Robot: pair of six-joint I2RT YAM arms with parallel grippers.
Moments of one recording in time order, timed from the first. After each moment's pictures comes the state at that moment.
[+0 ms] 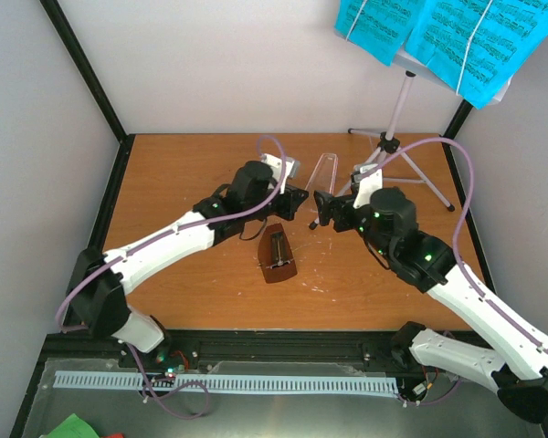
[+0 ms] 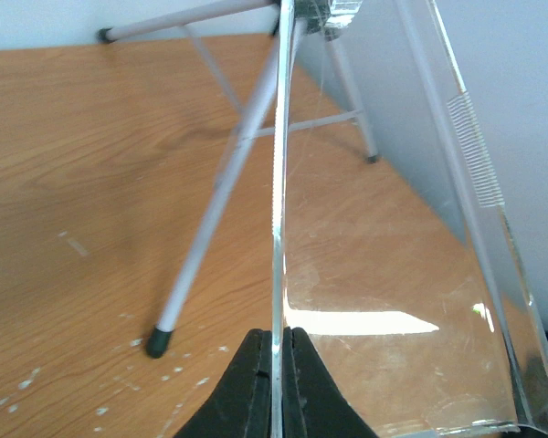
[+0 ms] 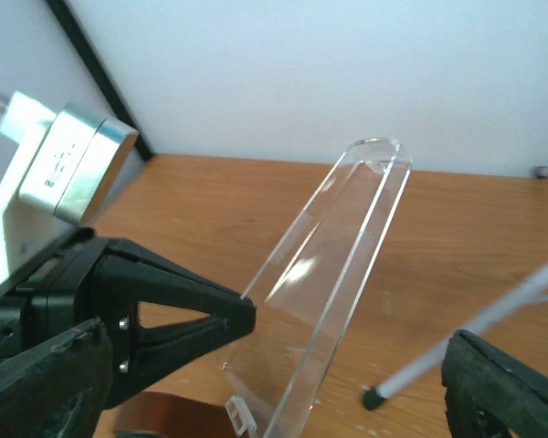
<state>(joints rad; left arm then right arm) -0.78 1.46 1.19 -0.12 0.19 -0.41 0.69 0.91 1.02 -0.38 0.14 0.33</state>
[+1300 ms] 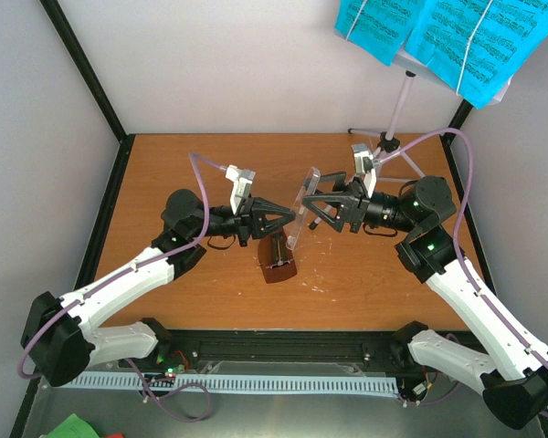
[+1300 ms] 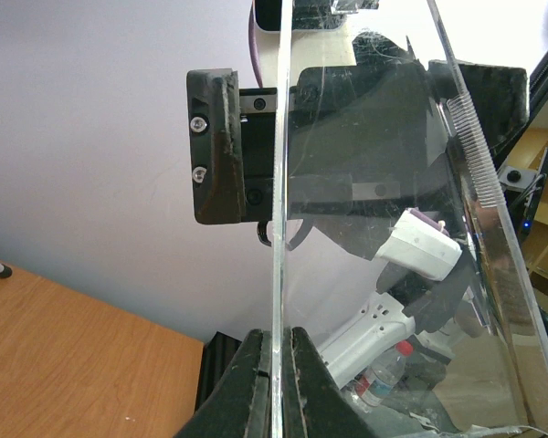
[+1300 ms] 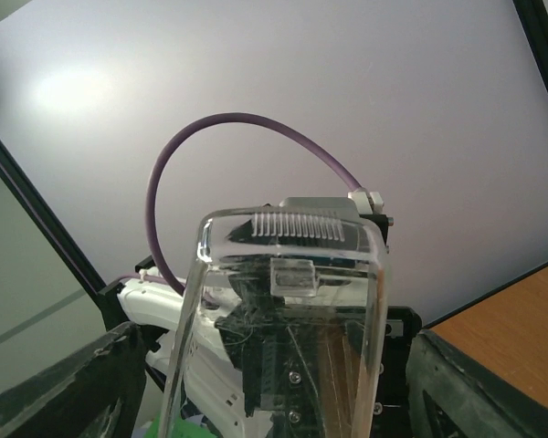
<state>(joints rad) -0.70 1.15 0.83 0.63 0.86 -0.73 0.54 0.96 1.01 0.23 -0.88 0.72</state>
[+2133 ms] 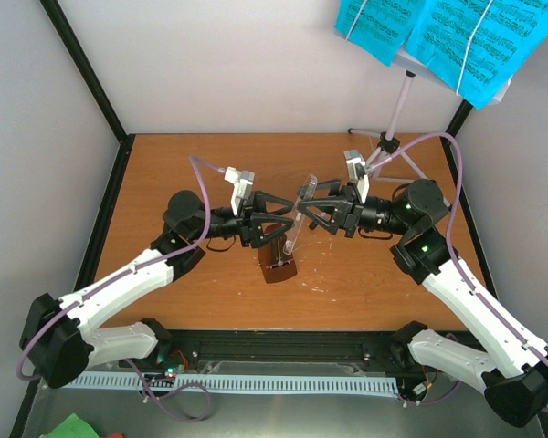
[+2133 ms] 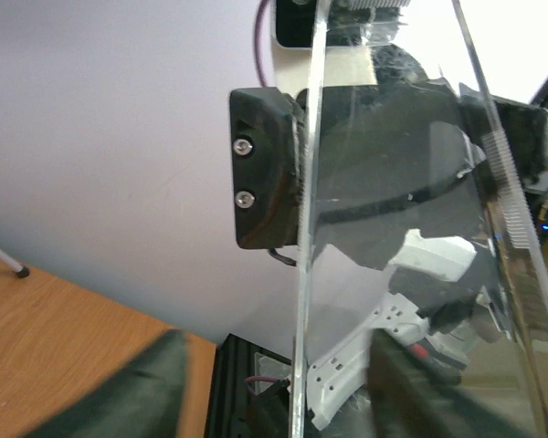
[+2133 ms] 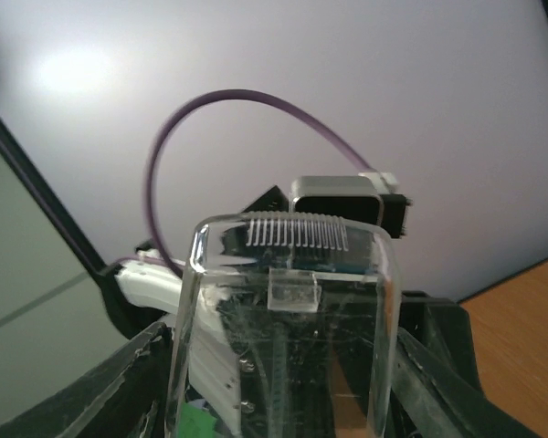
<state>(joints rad) -0.70 1.15 0.81 0.60 0.82 -0.69 0.56 0.96 0.97 0.26 -0.89 0.71</state>
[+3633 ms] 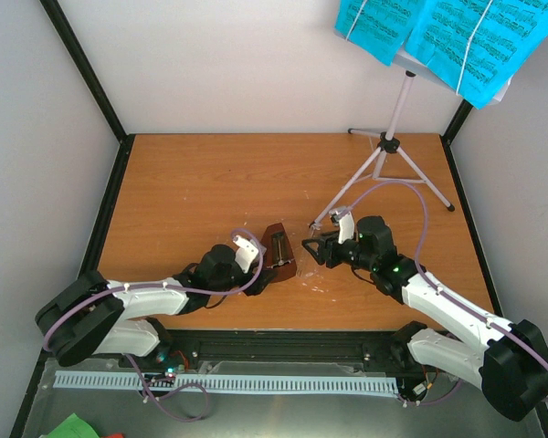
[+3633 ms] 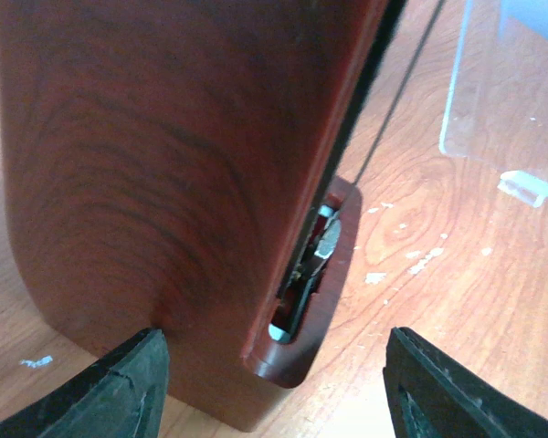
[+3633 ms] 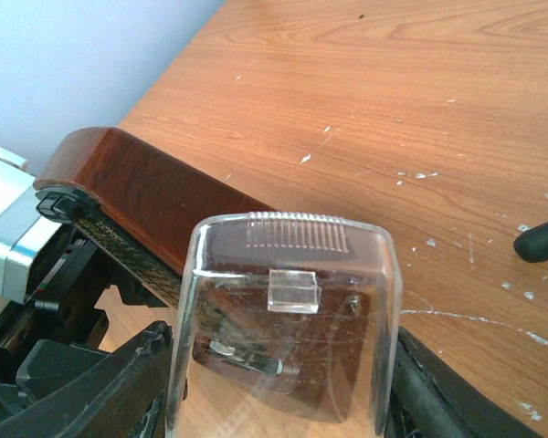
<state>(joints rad) -0.82 1.30 0.32 0.44 0.16 -0.23 0.57 1.00 0.51 0.02 -0.35 0.37</state>
